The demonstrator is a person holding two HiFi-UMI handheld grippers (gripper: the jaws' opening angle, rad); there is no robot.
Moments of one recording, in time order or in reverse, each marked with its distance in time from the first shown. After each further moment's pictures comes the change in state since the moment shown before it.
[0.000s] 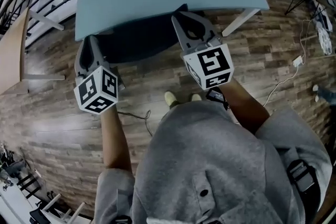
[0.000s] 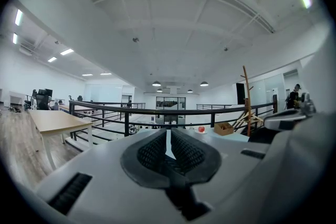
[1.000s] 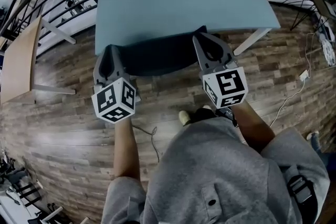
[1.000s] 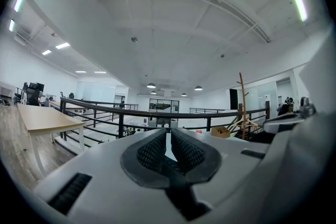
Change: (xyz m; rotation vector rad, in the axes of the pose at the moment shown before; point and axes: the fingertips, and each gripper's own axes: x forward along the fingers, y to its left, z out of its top) left arm 0.022 0.060 0.005 -0.025 -0.037 -0.092; right arm 0.033 0.048 0.009 0.010 0.008 -0.091
